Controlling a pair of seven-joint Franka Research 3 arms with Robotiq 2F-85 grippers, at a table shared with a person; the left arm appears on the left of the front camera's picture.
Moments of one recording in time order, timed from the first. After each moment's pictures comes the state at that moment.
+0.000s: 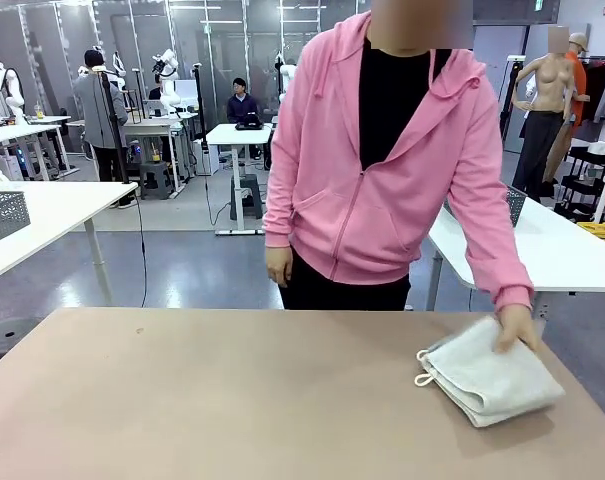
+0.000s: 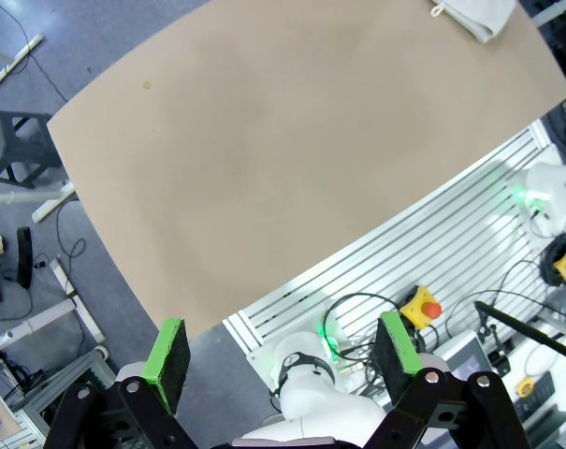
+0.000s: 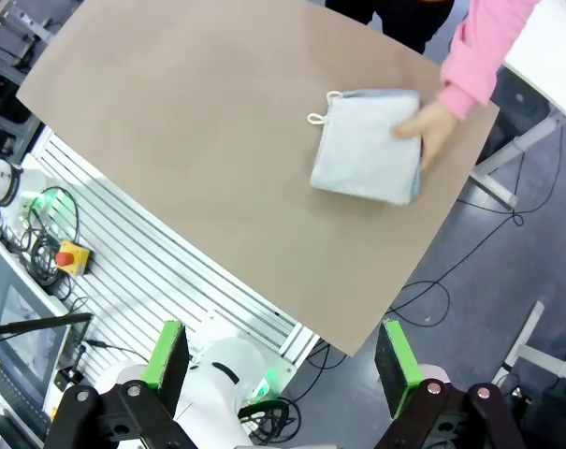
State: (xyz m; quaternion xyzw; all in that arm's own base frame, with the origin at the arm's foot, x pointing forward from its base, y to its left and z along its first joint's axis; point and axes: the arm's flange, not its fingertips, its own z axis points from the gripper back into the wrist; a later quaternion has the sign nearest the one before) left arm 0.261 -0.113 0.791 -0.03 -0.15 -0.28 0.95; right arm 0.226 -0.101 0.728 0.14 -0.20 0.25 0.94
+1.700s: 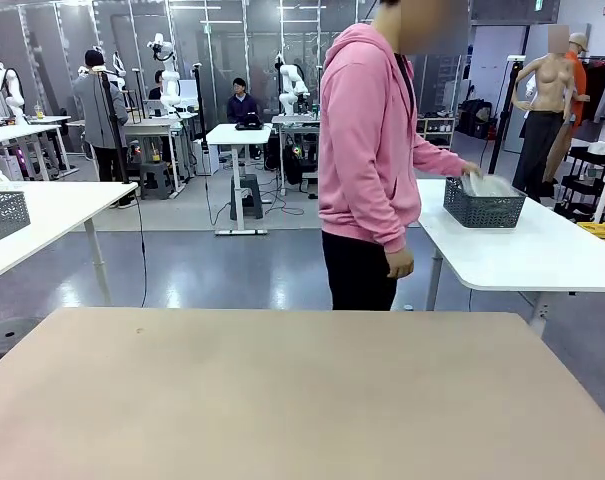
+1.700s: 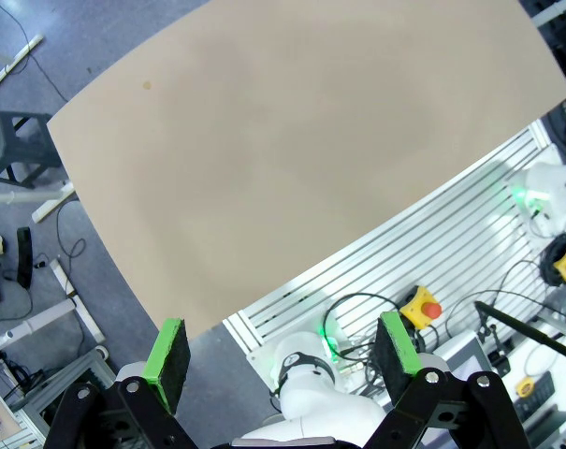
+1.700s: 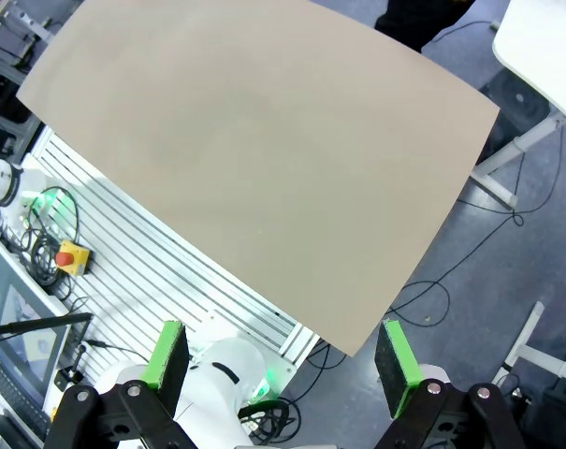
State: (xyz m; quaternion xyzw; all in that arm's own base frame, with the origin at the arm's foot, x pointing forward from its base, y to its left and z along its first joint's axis) left arm 0.261 -0.113 0.791 -0.03 -0.15 -0.28 0.95; right arm 0.226 -0.101 0.728 0.14 -0.20 0.25 0.94
